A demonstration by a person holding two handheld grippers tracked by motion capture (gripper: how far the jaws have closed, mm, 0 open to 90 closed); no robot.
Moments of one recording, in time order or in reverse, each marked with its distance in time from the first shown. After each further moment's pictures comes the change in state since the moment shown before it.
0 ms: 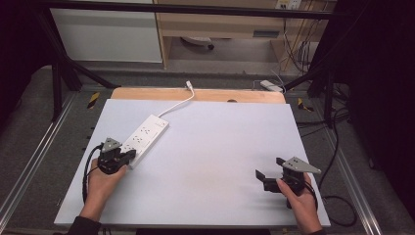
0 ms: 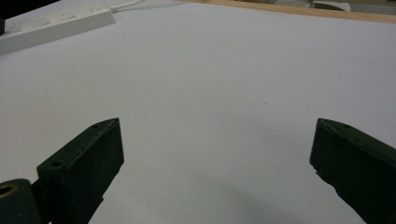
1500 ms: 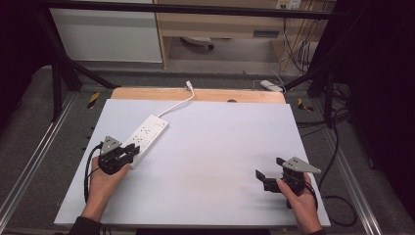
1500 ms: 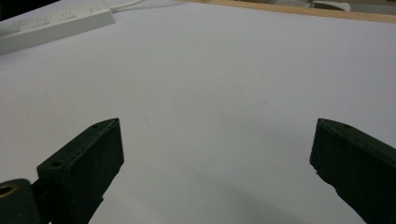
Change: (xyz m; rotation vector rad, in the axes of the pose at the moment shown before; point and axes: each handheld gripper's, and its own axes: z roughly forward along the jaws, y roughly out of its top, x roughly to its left) left arm -0.009 0.005 -0.004 -0.139 0.005 0.023; right arm 0.000 0.000 0.000 0.002 0.000 0.000
